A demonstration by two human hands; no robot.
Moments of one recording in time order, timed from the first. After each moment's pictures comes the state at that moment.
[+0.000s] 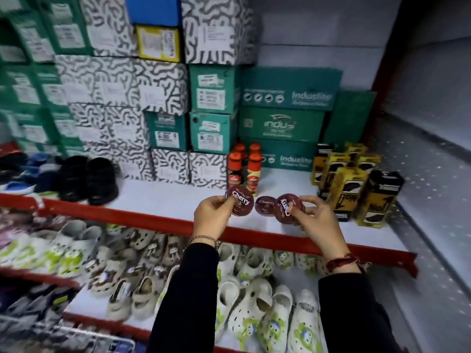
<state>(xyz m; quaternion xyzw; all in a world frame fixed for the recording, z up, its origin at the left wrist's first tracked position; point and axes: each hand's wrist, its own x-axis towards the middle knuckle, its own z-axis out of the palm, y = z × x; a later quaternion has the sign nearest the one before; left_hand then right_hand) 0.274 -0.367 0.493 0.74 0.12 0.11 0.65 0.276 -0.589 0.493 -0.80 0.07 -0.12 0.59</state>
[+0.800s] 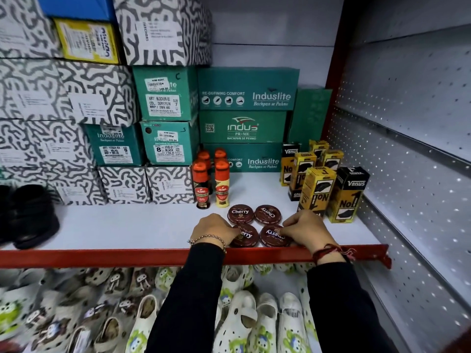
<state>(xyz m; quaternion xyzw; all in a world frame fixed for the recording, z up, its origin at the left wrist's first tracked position) 0.327 -0.413 0.489 0.95 0.07 -0.08 0.31 0.304 -0.617 0.489 -0.90 0.19 -0.03 0.38</state>
